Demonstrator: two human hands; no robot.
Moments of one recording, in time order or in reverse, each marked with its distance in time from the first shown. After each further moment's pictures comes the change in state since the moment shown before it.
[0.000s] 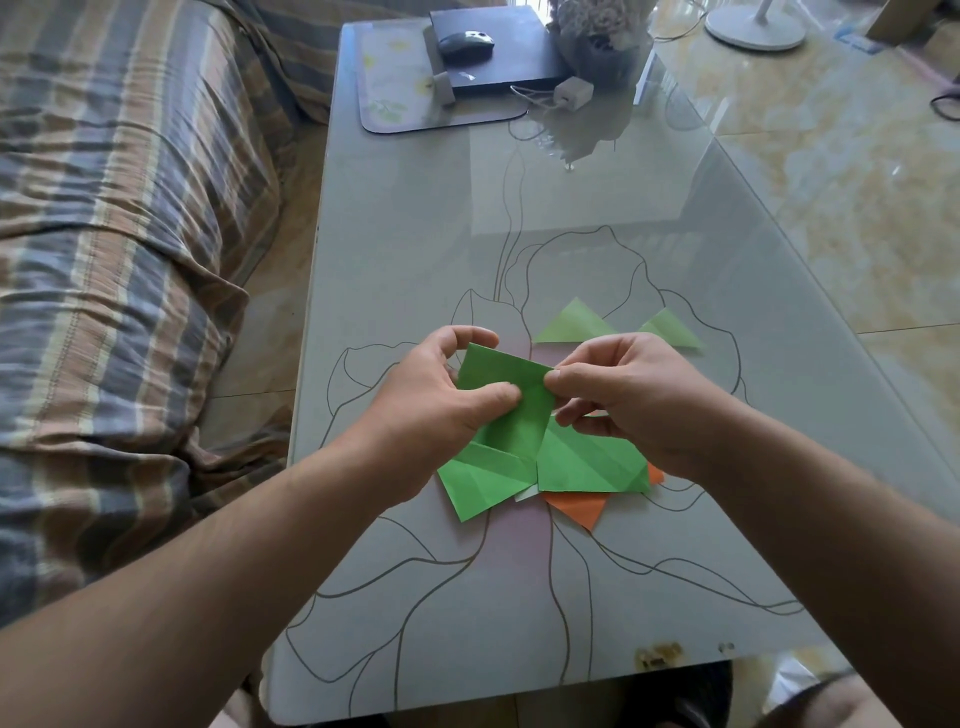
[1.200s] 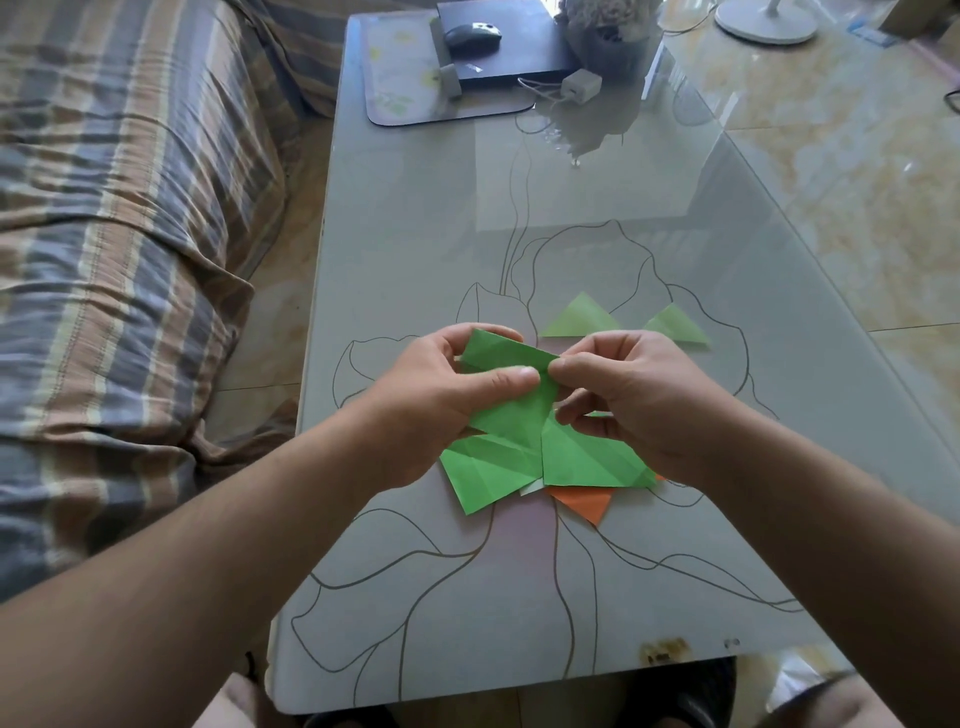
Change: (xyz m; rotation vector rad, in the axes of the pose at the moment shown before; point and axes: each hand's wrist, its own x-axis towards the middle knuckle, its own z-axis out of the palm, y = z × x) left_hand 0.001 0.006 -0.004 -0.209 -0.131 -0.067; right_hand 0.000 0.008 0.006 0.090 0.010 -0.029
